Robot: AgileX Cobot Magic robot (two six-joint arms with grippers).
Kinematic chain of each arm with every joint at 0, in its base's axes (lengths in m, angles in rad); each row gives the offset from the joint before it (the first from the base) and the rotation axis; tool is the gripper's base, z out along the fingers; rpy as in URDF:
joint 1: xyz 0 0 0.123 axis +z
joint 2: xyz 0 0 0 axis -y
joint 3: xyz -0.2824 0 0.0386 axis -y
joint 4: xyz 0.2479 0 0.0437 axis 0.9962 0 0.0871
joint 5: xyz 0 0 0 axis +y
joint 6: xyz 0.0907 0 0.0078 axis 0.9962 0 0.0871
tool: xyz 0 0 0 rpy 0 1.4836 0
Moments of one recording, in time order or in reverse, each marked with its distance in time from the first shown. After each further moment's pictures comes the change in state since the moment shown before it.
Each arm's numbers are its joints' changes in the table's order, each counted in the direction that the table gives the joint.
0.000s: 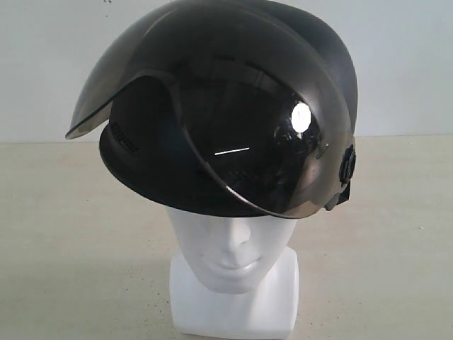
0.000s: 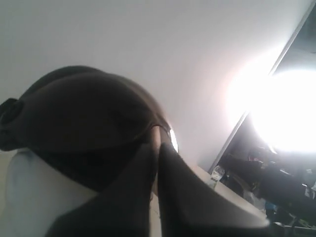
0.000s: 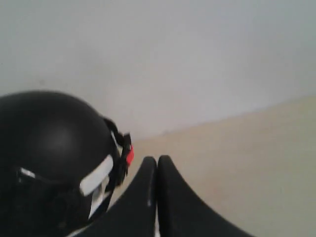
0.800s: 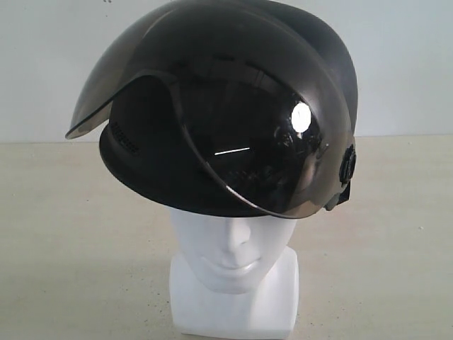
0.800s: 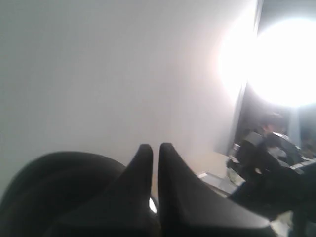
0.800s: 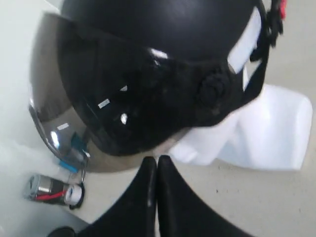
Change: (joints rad) left arm 0.000 -0.277 0.401 0.279 -0.090 0.000; right arm 0.000 -0.316 0.205 0.604 0.462 -0.187
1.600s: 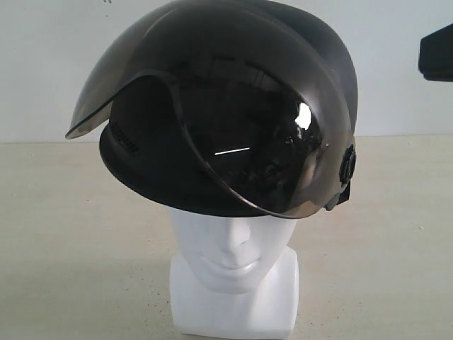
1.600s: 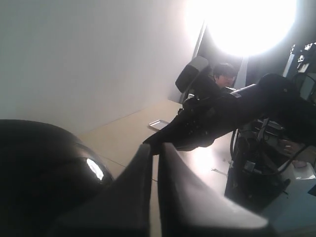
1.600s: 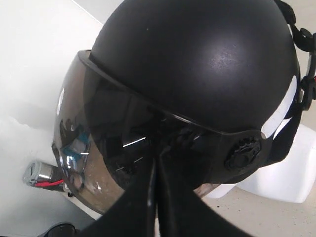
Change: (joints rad) left arm 0.000 -0.258 0.137 -0.007 -0.250 0.000; right arm 0.000 -0.258 0.237 0.039 0.052 -0.130
